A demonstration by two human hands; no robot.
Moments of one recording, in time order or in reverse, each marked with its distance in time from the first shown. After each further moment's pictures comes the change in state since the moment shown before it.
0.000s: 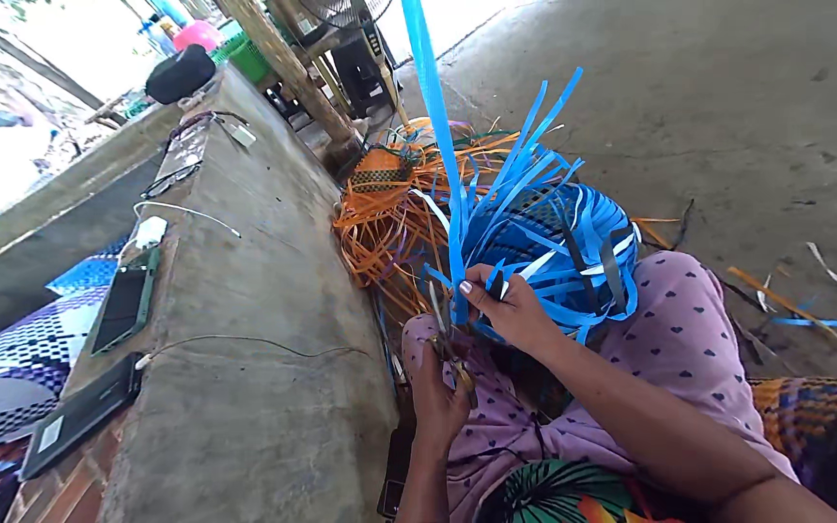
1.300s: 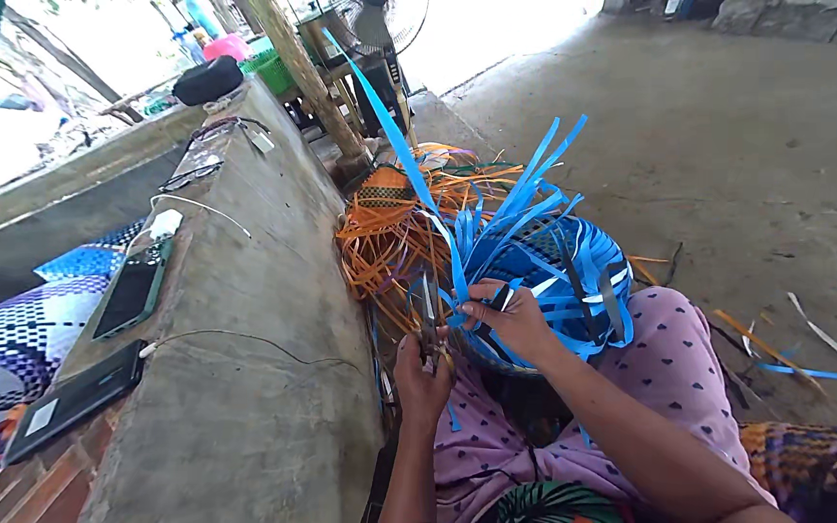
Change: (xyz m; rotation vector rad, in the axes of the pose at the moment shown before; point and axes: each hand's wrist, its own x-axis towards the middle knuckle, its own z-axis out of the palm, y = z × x) left_hand 0.036 -0.010 -0.002 0.005 0.258 0.065; right_hand 0.009 0.012 -0.006 0.048 -0.030 -0.047
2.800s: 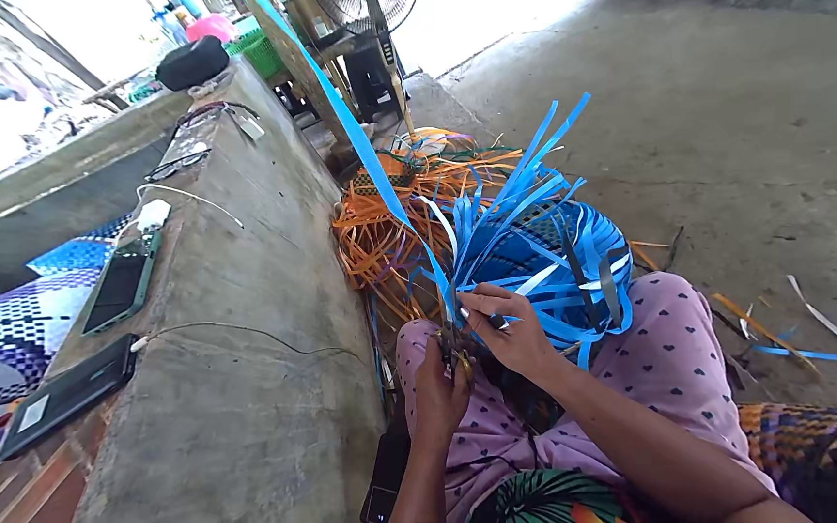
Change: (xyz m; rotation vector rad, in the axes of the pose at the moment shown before) left_hand -0.028 0.020 0.007 -0.039 -0.178 -0.093; right_hand -0.021 0.001 0.013 -0.344 0.016 -0.269
